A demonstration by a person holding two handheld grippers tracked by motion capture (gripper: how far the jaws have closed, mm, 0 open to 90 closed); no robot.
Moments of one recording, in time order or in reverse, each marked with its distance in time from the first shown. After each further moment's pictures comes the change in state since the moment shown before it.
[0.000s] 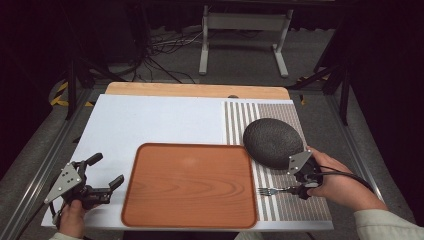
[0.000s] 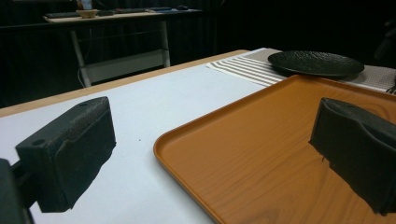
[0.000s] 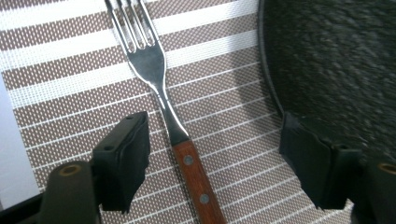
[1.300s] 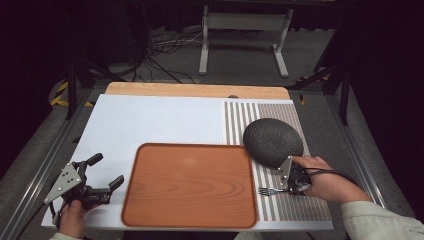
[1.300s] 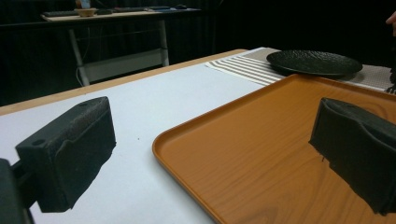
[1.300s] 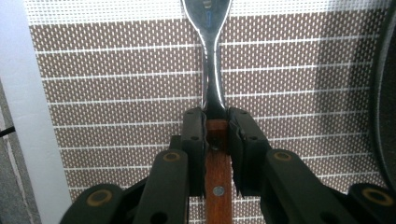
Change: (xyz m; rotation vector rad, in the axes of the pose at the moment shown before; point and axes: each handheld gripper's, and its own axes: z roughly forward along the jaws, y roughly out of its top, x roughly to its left) left arm 0.000 -0.001 0.000 0.002 -0.004 -0.004; right arm 0.000 0.011 0.023 0.257 0.183 -0.192
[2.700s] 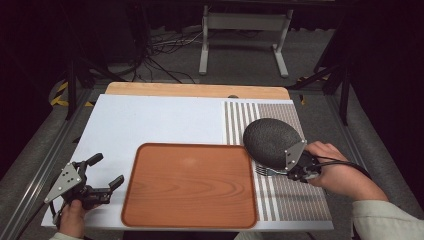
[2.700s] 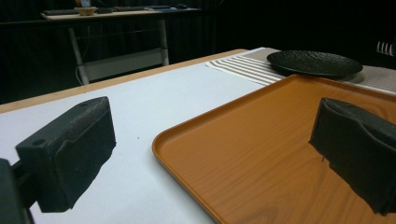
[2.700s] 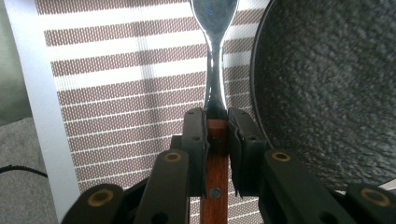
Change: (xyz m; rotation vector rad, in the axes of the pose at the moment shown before) left arm 0.000 -0.001 0.001 -0.004 0.001 -0.009; right arm 0.000 0.004 -0.064 -0.153 -0.145 0.076
